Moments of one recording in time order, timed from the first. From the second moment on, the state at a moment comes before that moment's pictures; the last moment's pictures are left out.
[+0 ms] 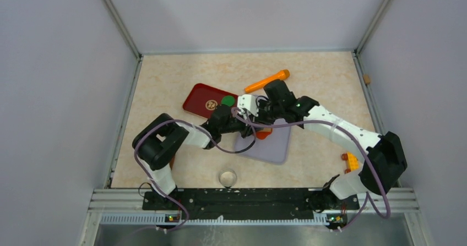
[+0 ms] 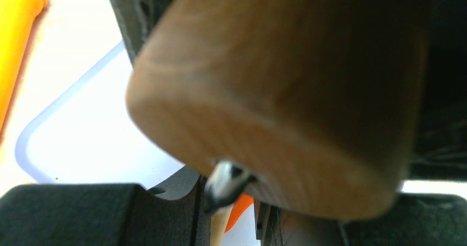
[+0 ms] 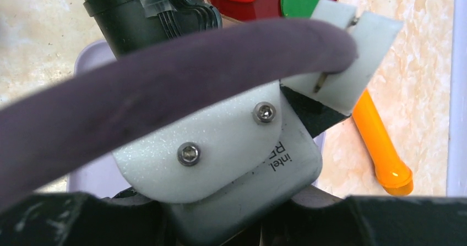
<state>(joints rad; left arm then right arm) -0.70 1.78 0.69 0.85 0.56 0.11 0.75 1.43 1.16 -0.52 -0.24 -0.75</state>
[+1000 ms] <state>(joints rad) -0.63 1.98 0.87 0.89 0.60 0.02 0.64 1.52 1.10 -0.25 -0.22 -0.69</state>
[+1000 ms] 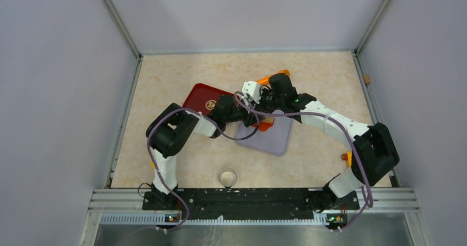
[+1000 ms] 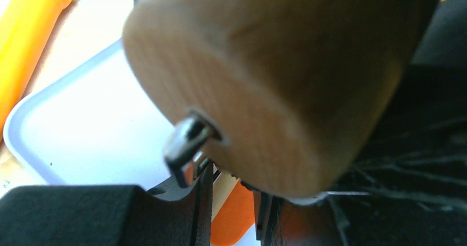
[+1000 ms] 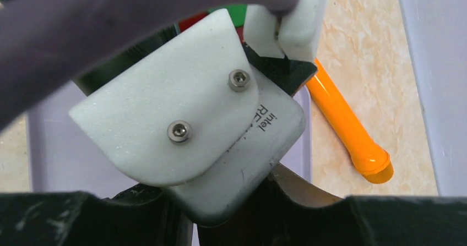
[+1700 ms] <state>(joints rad) -0.63 1.82 0.96 0.54 0.61 -0.02 0.62 1.52 1.28 -0.46 -0.23 -0.59</state>
